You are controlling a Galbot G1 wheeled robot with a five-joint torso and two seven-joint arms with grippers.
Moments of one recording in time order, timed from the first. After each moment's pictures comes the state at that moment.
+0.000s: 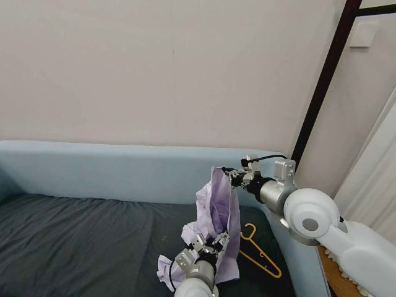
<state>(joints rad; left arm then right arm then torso) 0.97 -1.34 0.24 -1.72 -1.21 -0.13 -0.62 -0.43 0.74 -0.17 2.13 1.42 -0.50 0.57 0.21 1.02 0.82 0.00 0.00</state>
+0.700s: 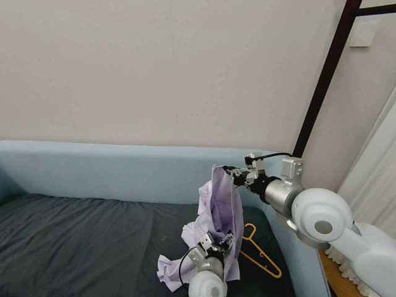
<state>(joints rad) 0.90 -1.46 0.27 -1.52 -1.15 -0.12 -0.60 -0.41 0.71 -0.13 2.18 1.51 -0.50 0.61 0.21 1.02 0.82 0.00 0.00</state>
